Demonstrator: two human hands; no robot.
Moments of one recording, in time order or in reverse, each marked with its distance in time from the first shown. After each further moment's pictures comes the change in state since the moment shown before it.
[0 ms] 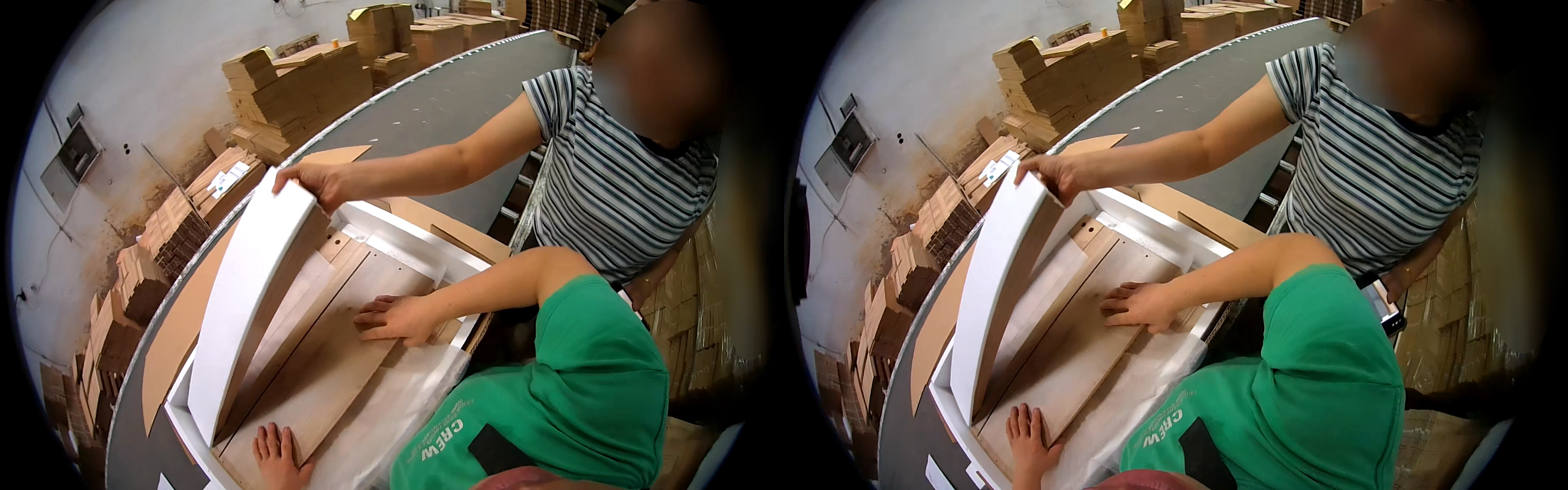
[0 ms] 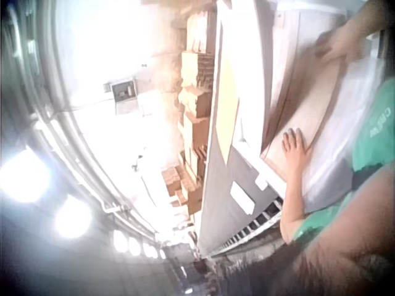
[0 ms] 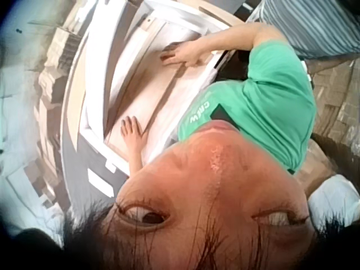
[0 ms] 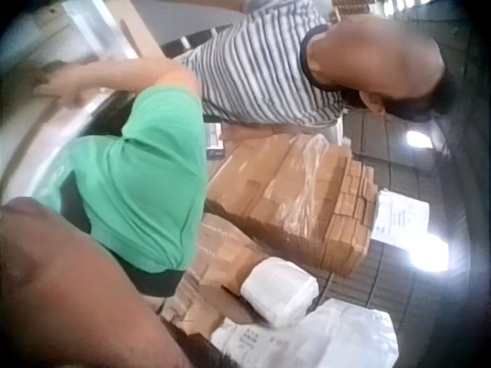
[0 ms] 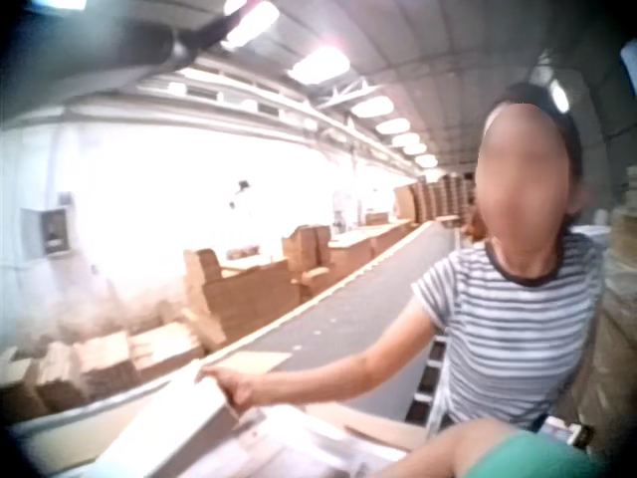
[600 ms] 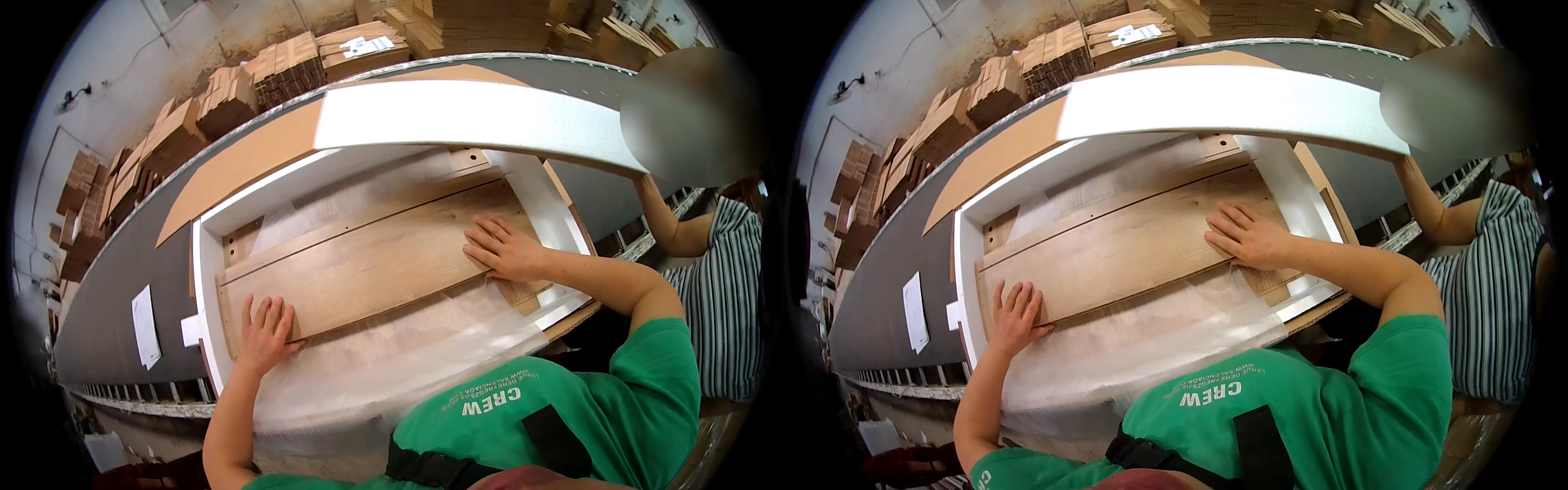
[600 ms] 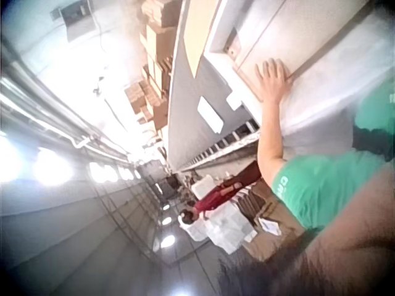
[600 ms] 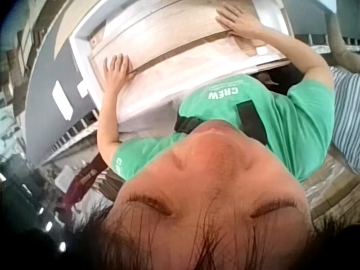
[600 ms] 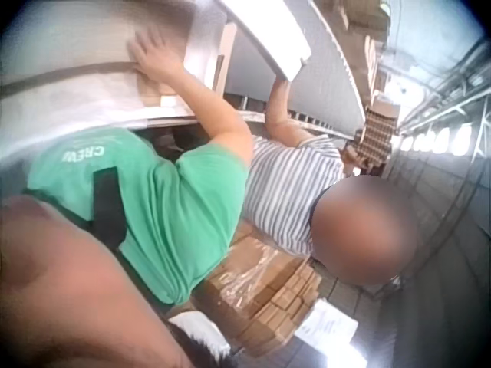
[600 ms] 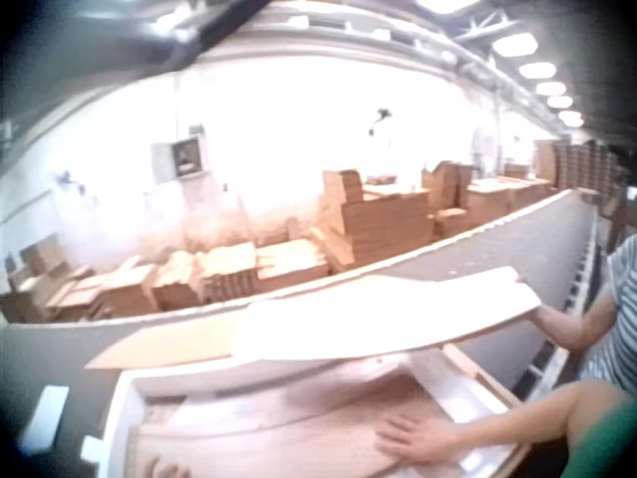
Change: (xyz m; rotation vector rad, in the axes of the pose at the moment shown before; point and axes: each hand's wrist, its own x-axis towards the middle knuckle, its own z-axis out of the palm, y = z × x) left_hand -0.031 -0.042 0.001 0.202 0.165 -0.036; right_hand 0.015 0.021 0.004 -0.180 -0.061 -0.059
